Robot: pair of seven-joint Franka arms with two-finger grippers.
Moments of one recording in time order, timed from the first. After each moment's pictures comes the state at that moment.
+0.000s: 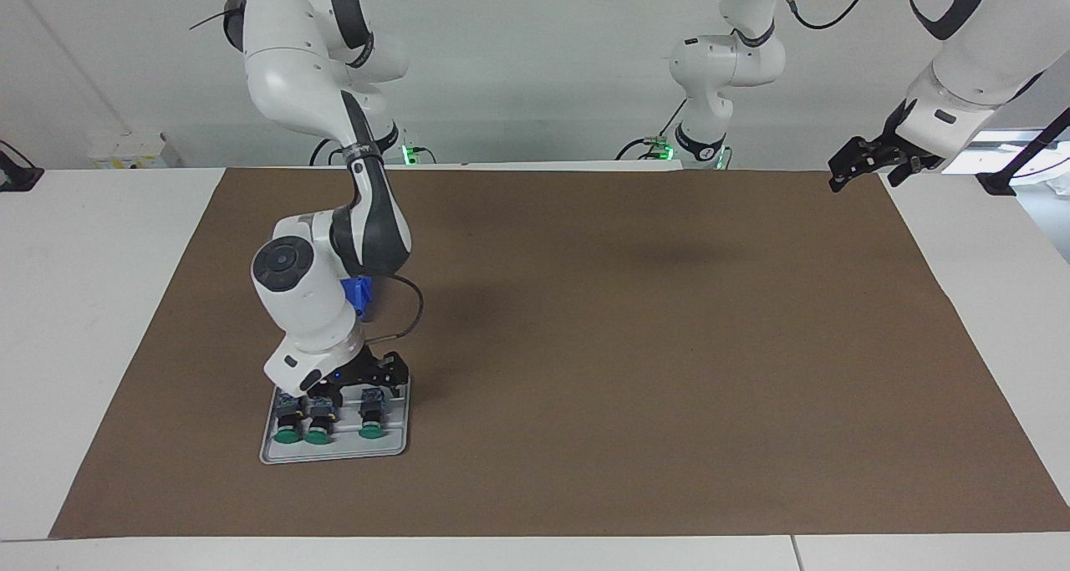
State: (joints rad) left arm -0.10 -0.01 0.05 -1.56 0.03 1.39 -0.02; right arm 0.06 0.59 0.10 -1.53 -0.02 2.23 0.03
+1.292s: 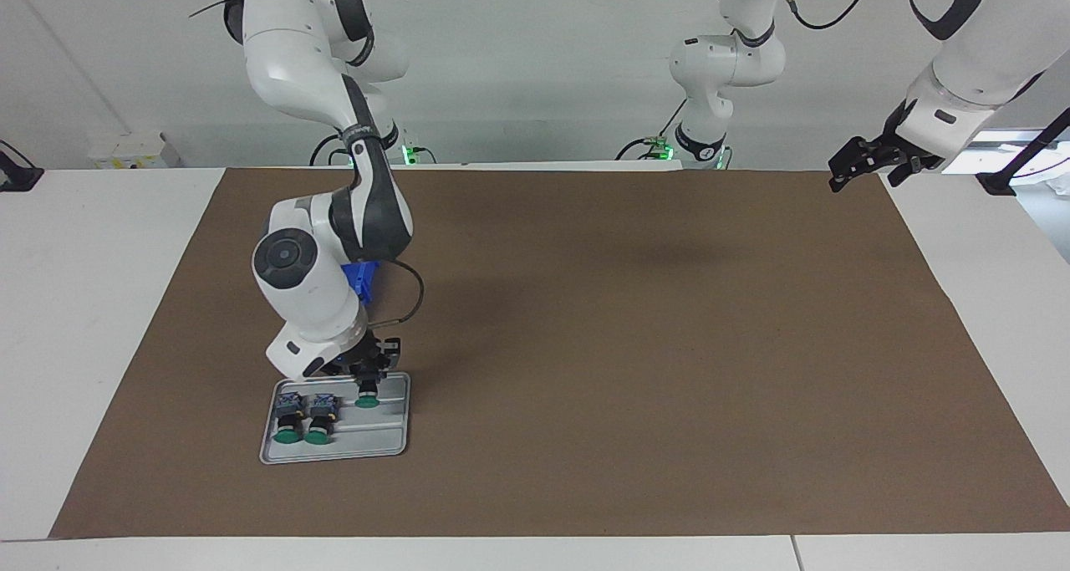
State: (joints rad) left arm -0.10 -0.01 0.05 -1.56 0.03 1.39 -0.02; right arm 0.11 0.48 0.10 -1.49 -0.03 1.92 0.19
